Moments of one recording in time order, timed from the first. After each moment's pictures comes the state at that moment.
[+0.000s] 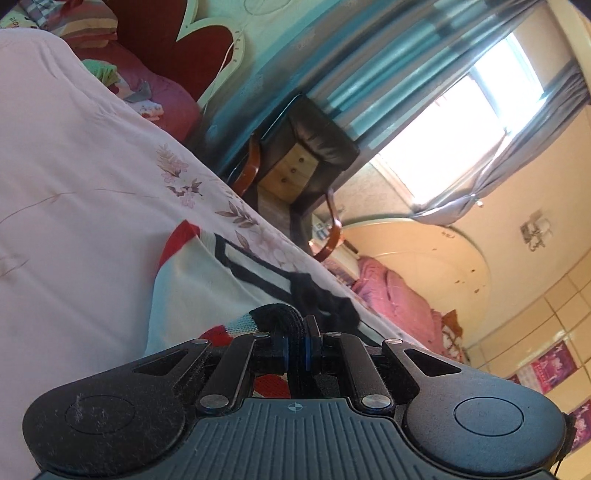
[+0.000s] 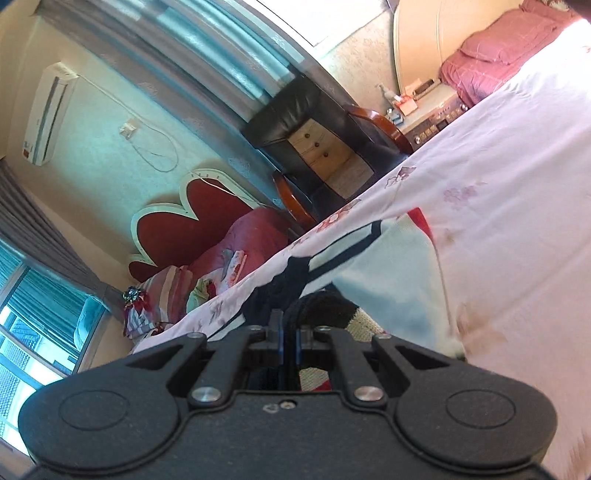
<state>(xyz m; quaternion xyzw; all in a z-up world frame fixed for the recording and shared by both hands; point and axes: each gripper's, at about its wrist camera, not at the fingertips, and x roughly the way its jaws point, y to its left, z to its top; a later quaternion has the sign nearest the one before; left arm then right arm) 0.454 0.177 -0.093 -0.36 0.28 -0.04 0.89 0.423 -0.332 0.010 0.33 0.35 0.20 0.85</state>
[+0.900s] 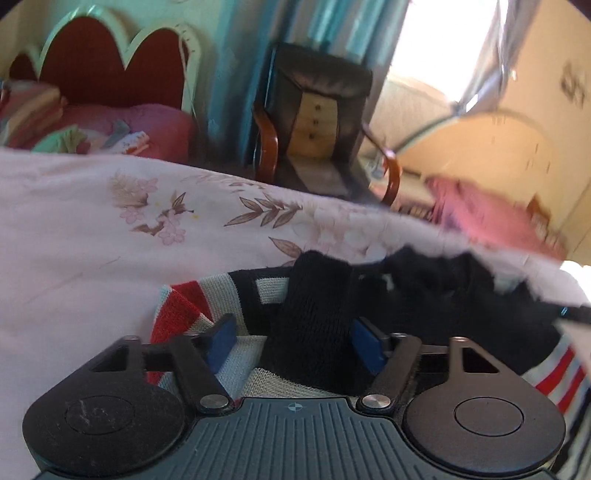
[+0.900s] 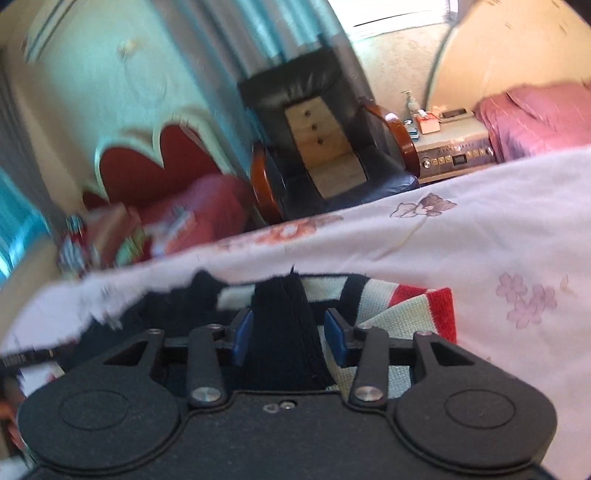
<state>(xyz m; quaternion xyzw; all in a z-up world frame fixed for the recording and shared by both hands) 0.590 0.139 -0.138 -0.09 0.37 0.00 0.92 0.567 -0.271 -0.061 0.12 0.37 0.20 0.90</state>
